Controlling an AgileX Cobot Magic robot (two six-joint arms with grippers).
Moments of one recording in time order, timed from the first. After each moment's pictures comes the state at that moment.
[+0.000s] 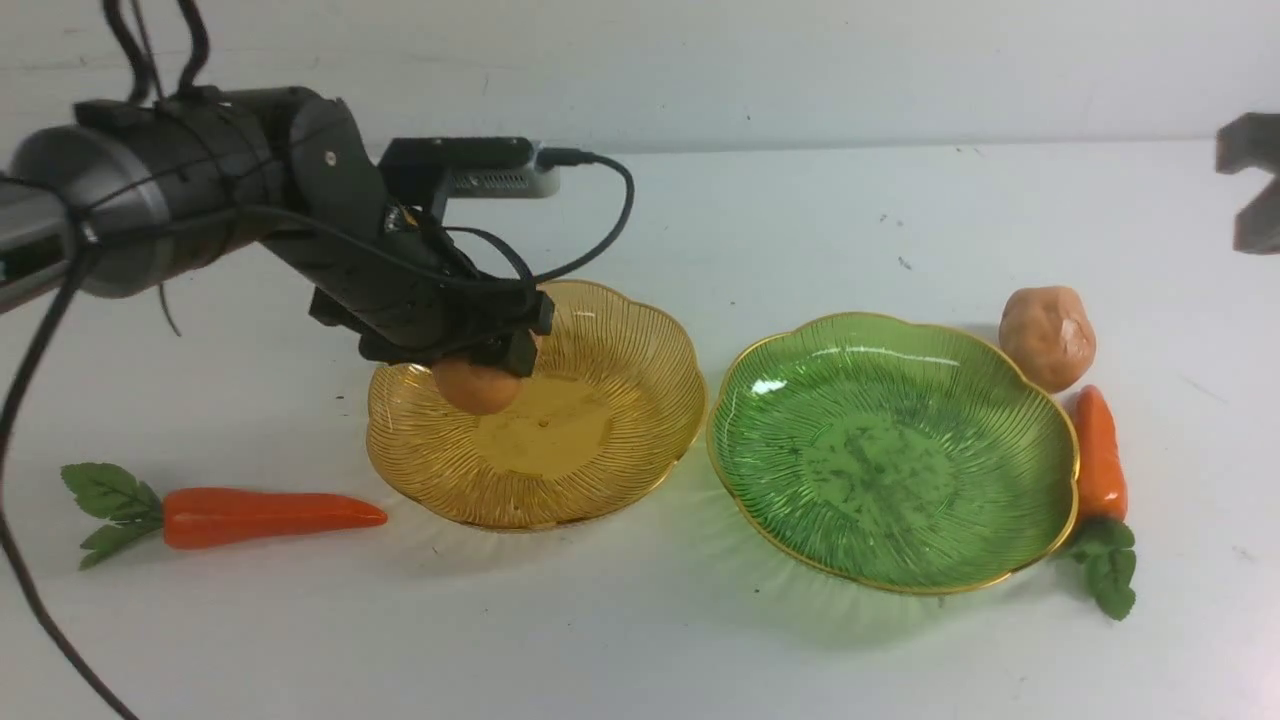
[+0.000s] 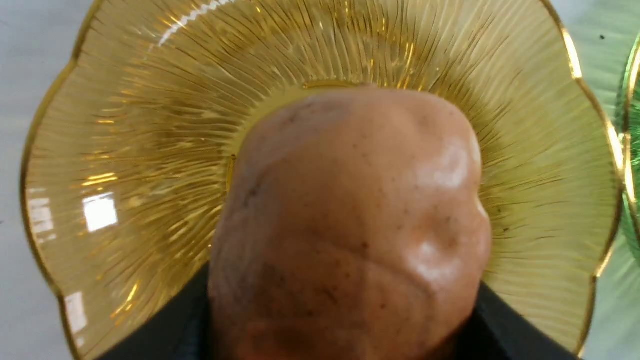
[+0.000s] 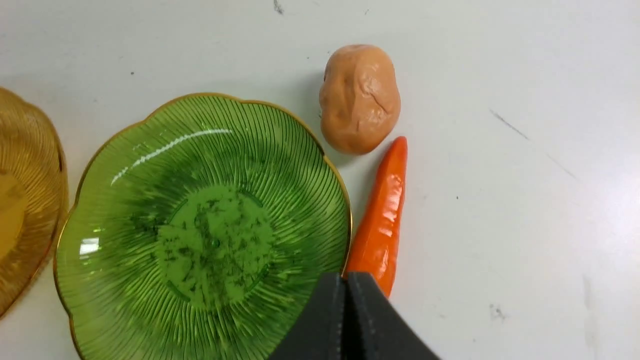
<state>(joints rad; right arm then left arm) -0.03 1.47 -1.36 0.17 1.03 0.06 -0.27 1.84 -1.41 -0.21 0.72 -0.01</state>
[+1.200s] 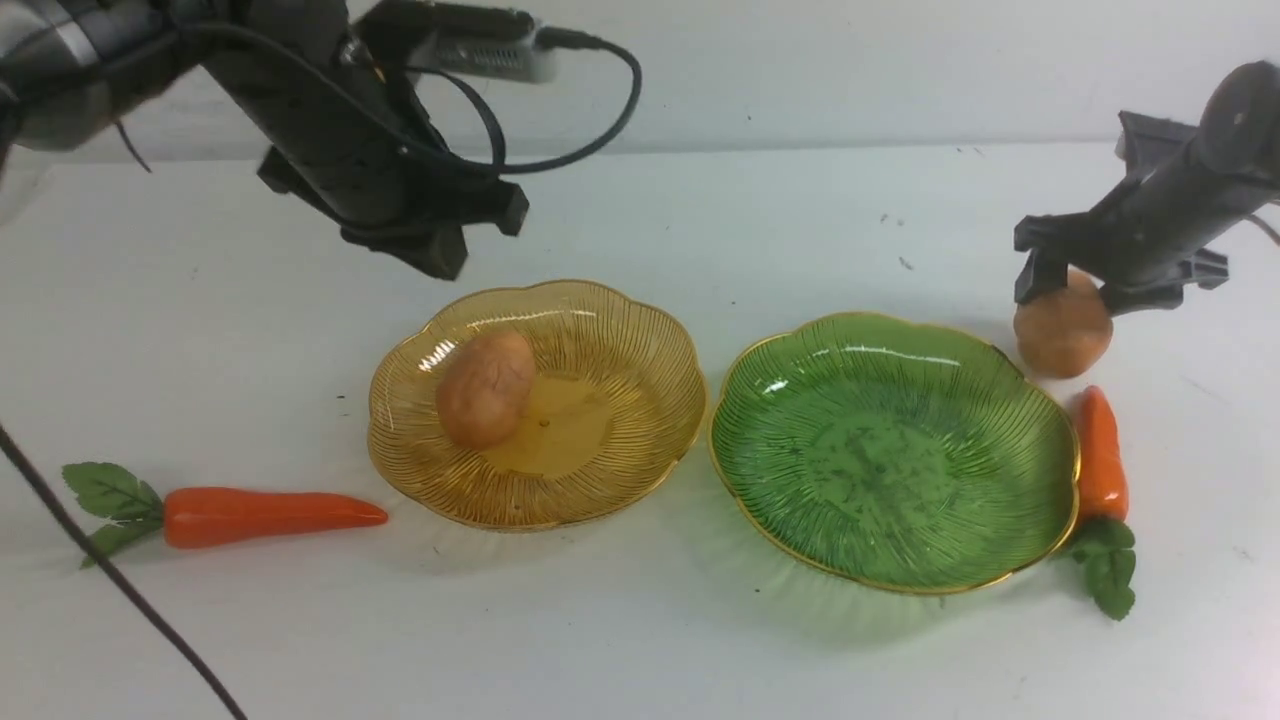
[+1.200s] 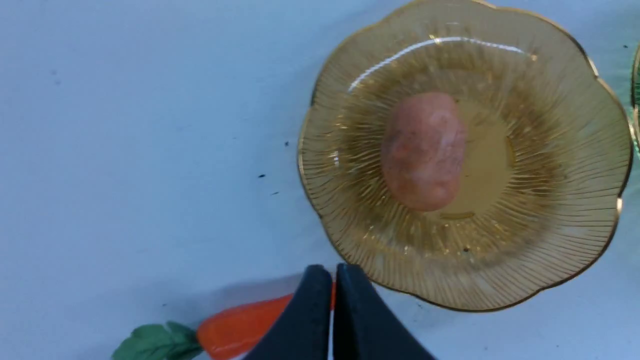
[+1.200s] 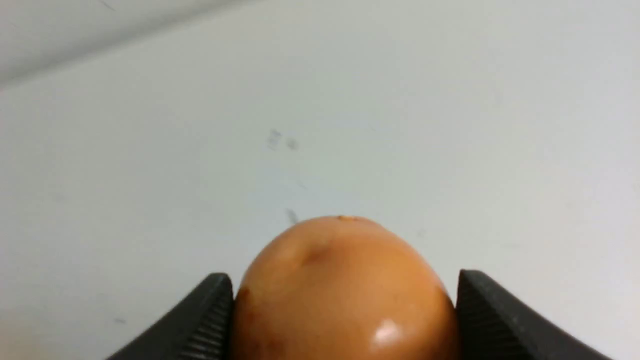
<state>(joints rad) -0.02 2.06 -1.90 0.26 0.86 0.08 -0.22 1.57 -1.70 0.06 1.19 0.03</state>
